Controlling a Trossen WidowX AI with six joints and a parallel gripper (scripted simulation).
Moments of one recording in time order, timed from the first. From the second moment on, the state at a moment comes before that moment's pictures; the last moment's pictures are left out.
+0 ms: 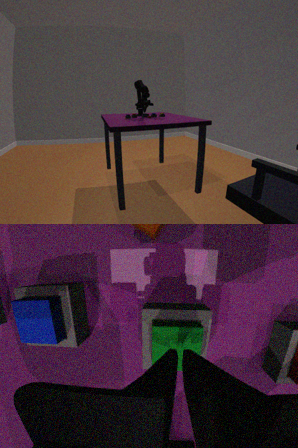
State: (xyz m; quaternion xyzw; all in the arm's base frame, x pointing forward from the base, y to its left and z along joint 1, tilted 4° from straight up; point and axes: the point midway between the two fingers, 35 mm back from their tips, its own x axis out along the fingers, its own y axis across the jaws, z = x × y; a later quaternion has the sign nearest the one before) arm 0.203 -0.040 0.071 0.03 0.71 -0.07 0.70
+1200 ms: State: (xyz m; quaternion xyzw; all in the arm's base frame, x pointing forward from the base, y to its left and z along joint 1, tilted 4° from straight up) arm 0.202 -0.039 0.075 0.03 0.71 -0.07 0.70
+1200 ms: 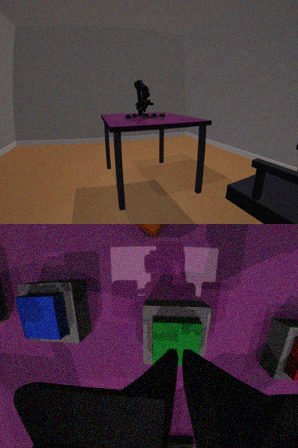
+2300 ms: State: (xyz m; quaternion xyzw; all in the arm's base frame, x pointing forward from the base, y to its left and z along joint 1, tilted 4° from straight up) arm 0.214 -0.215 0.160 0.03 0.71 -0.08 0.70
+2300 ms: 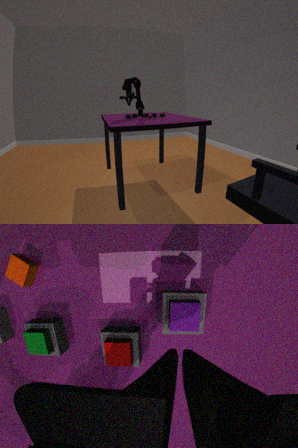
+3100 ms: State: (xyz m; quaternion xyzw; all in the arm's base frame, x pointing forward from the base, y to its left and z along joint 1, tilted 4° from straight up) arm 0.212 -0.233 0.091 0.02 0.71 -0.08 0.70
